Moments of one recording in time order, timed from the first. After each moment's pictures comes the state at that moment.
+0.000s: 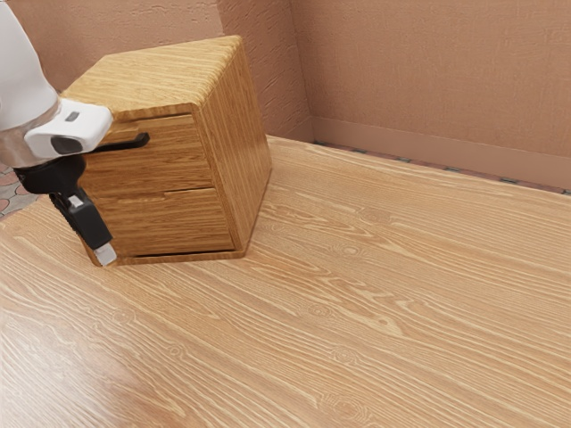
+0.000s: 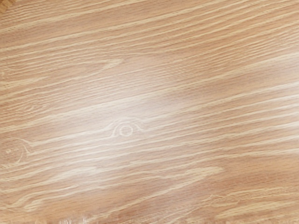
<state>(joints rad) -0.57 -0.51 0.57 -1.86 0.31 1.50 0.22</state>
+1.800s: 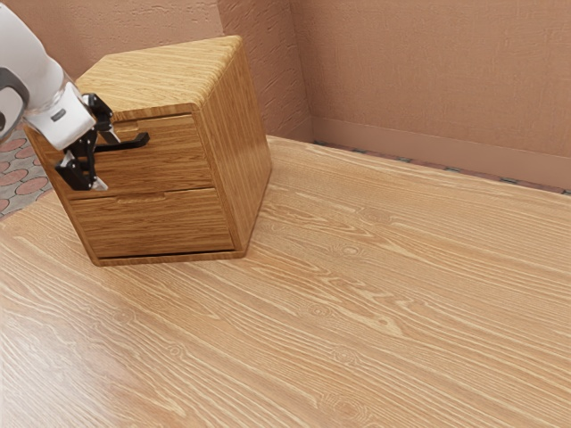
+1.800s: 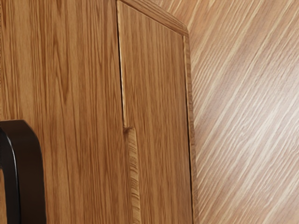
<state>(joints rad) -1.10 -0.45 1.25 -1.68 0.64 1.96 1.19</state>
